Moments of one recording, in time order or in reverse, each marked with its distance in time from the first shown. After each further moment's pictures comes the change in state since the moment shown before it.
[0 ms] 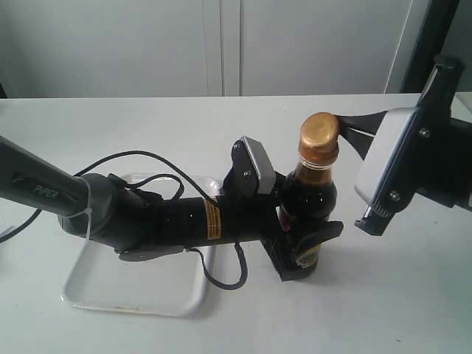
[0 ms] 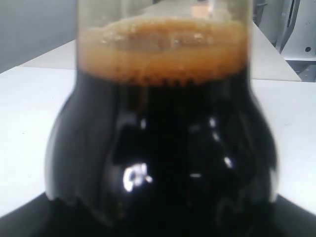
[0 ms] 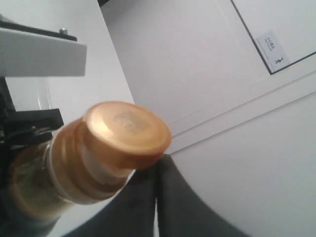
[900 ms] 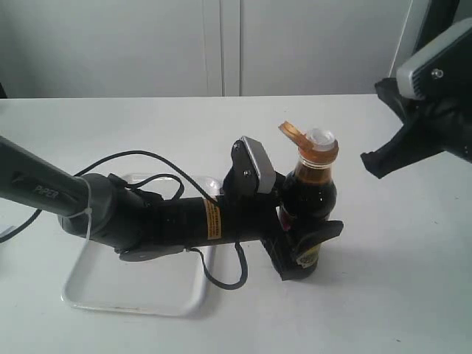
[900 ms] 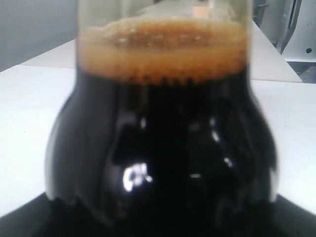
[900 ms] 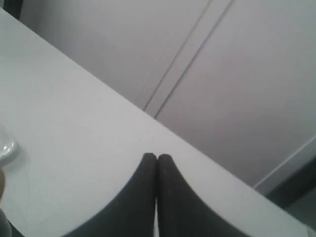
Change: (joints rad) left arm 0.000 0.000 0.000 -0.002 0.002 -0.008; right arm 0.006 -0.033 -0.090 0.393 0.283 0.238
